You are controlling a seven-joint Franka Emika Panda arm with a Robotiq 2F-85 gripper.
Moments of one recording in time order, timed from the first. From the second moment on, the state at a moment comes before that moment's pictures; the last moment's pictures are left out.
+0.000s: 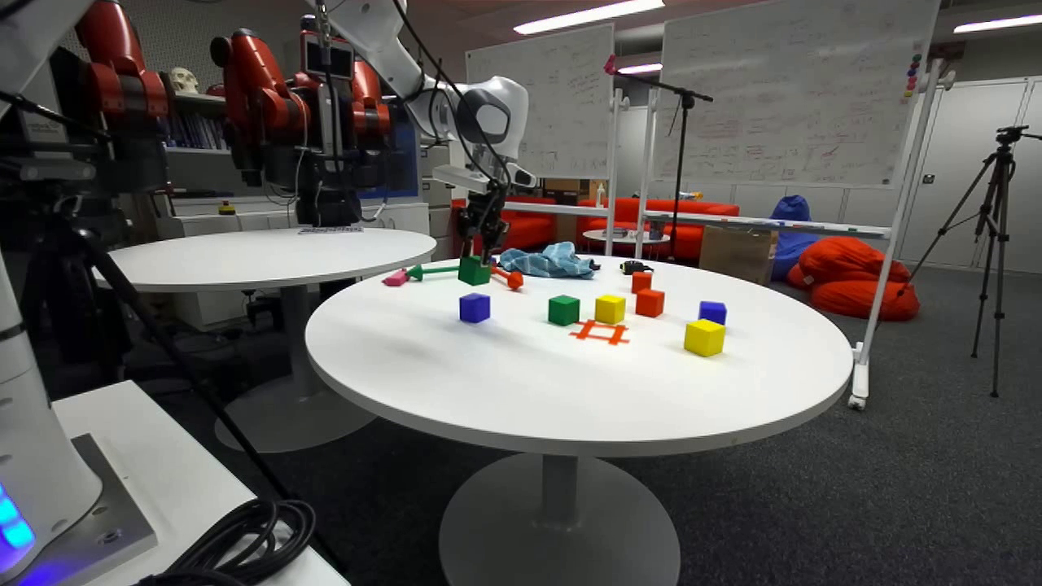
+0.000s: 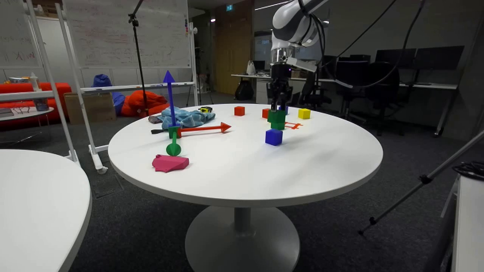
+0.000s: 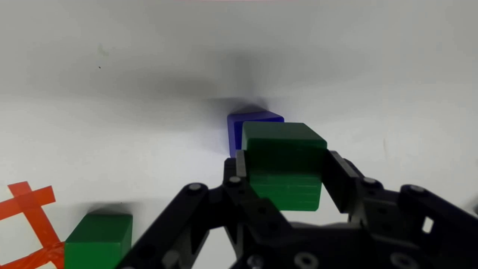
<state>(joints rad) -0.04 0.62 0.03 -1.51 0.17 2.02 -0.07</state>
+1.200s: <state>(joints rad) -0.03 0.69 0.02 -1.45 0.17 2.03 -0.03</state>
